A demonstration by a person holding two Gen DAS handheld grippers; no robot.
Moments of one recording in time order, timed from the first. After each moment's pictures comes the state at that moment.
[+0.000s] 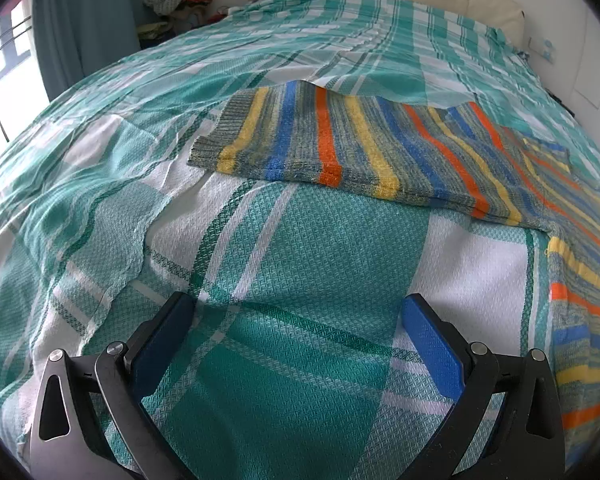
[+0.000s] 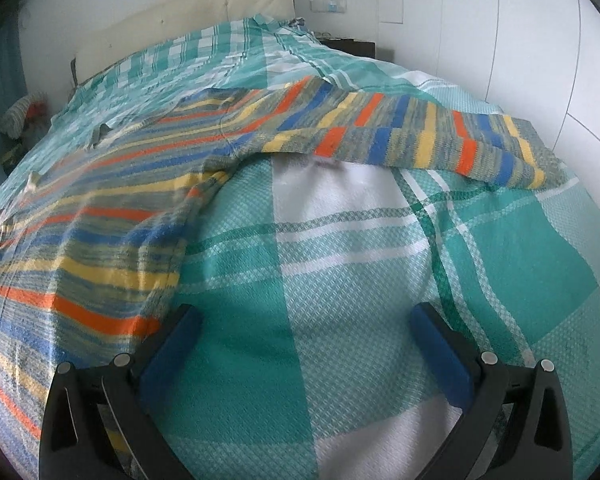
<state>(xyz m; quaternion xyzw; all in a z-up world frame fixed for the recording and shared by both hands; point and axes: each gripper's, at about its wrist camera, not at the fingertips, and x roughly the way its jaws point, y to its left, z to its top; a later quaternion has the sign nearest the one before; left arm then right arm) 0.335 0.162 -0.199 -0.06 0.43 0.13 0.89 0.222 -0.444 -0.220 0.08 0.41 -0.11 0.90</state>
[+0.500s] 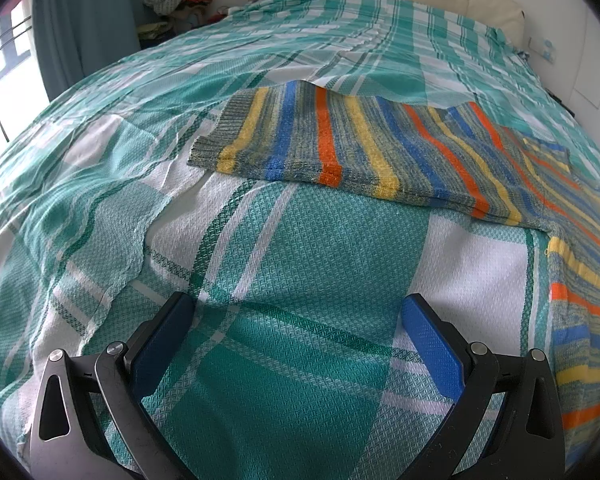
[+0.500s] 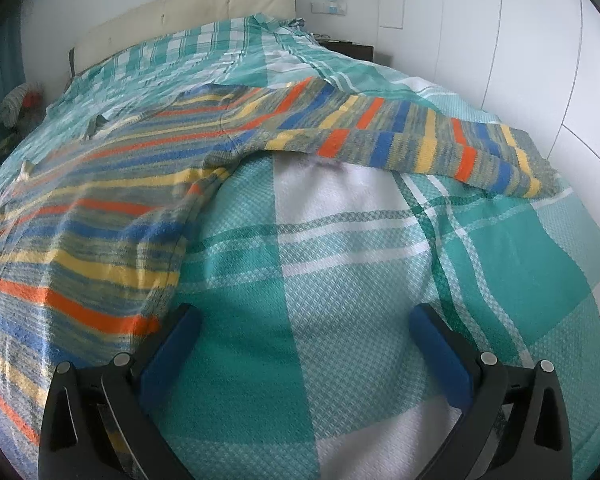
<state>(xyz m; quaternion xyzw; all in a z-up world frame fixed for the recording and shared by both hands) 0.335 0.162 -0.199 -0.06 0.43 0.13 0.89 0.225 -0.439 -0.220 0.06 0.41 -0.12 0.90</state>
